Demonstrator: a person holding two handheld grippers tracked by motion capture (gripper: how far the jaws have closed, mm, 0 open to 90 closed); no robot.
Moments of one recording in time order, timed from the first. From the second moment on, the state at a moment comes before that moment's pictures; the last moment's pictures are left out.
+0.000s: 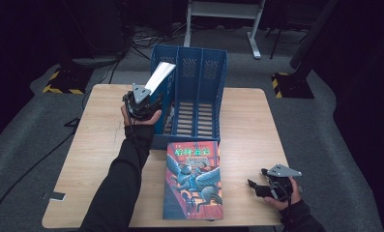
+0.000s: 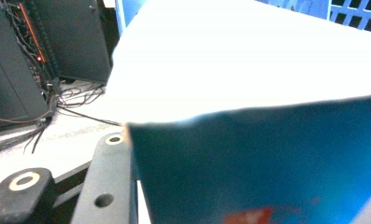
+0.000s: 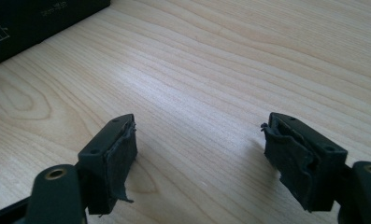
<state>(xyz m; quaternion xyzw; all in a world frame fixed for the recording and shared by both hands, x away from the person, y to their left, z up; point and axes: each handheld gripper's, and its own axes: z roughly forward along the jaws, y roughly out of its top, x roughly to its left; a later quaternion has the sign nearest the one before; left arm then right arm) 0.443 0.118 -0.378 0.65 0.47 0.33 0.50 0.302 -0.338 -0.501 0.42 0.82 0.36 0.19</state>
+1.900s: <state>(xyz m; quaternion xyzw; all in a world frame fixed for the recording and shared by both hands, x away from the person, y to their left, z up) 0.422 0.147 -0.430 0.77 0.40 0.24 0.43 0.302 -0.338 -0.501 0.41 0.82 0.36 0.19</state>
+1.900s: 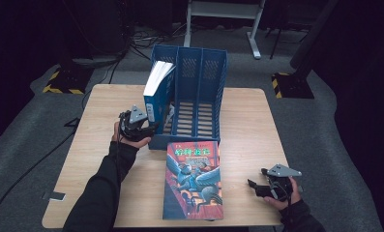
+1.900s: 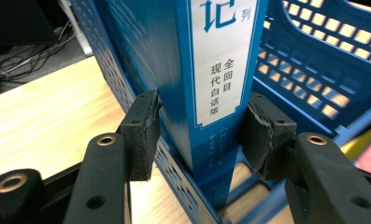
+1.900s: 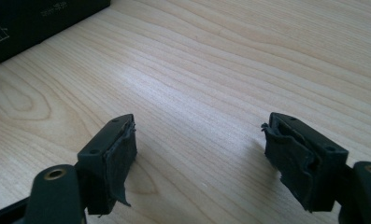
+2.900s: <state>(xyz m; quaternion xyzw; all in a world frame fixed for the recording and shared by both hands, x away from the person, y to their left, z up) 0.426 0.151 -0.423 0.76 0.41 0.25 0.44 0.302 -0.338 -0.501 0.41 0.82 0.36 0.19</state>
